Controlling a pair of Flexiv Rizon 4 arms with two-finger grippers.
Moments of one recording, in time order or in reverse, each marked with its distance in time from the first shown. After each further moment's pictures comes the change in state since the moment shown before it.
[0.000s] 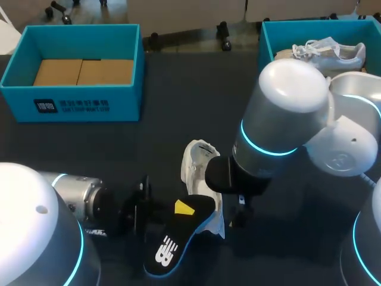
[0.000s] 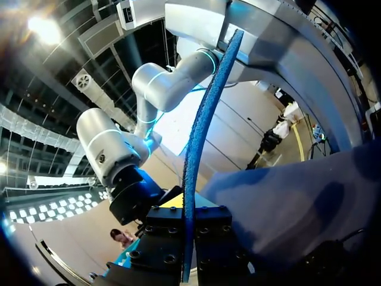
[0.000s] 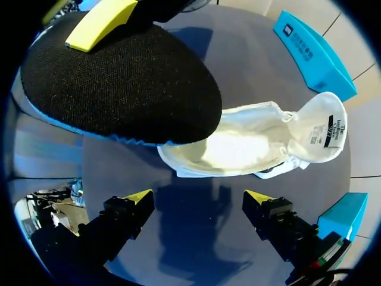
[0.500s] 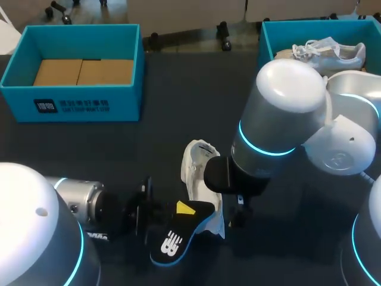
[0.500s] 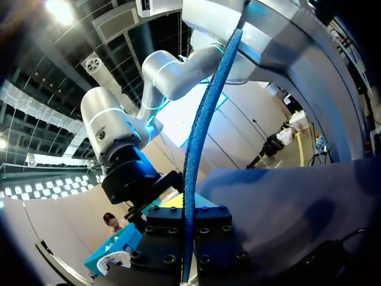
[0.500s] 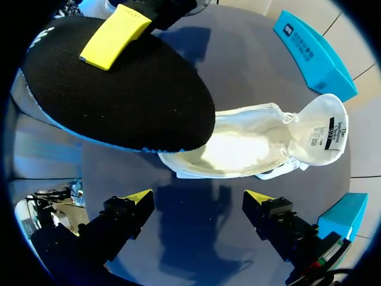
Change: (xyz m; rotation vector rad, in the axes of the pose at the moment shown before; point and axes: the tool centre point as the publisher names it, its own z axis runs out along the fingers) left arm 0.008 0.019 -0.002 -0.052 -0.018 -0.133; right arm 0.000 0.002 0.000 0.003 0.000 0.000
